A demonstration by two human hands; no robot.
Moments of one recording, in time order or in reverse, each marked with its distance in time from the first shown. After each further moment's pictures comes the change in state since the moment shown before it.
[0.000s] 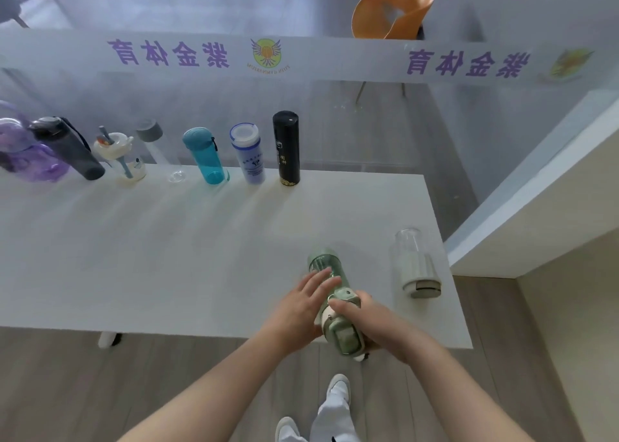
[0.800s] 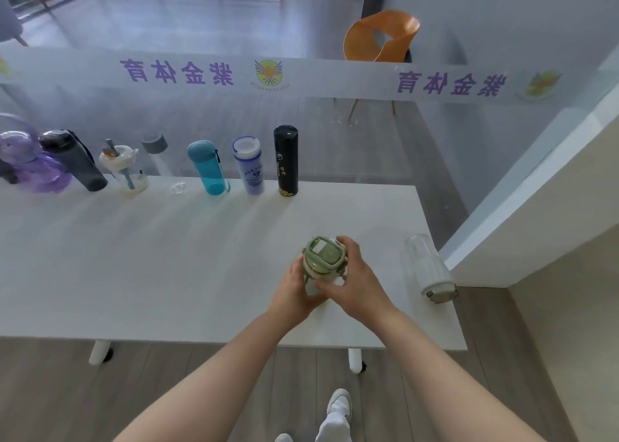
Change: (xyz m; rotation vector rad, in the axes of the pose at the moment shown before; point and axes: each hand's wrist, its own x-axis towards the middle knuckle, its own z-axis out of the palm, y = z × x) left_hand 0.013 0.006 -0.030 -0.432 0.150 -0.378; right_hand -0.004 -0.046 0.015 -0.194 0.297 -0.560
